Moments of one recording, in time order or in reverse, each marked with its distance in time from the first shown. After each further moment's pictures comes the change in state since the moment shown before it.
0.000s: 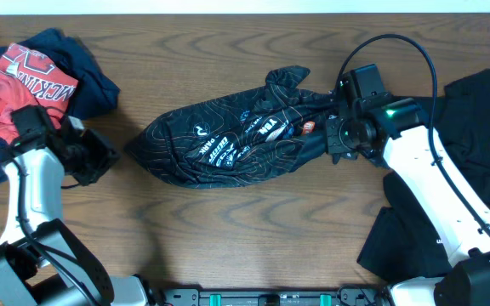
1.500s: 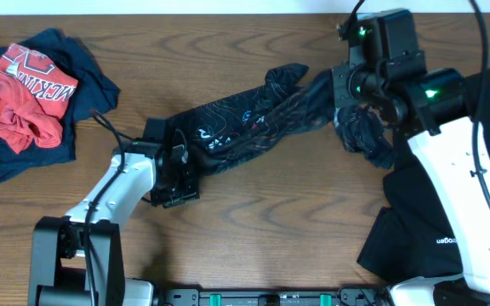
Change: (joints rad) left arm -0.597 0.000 -0.223 -0.011 -0.194 0.024; right arm 0.034 0.002 0.487 -0.104 0.084 -0.075
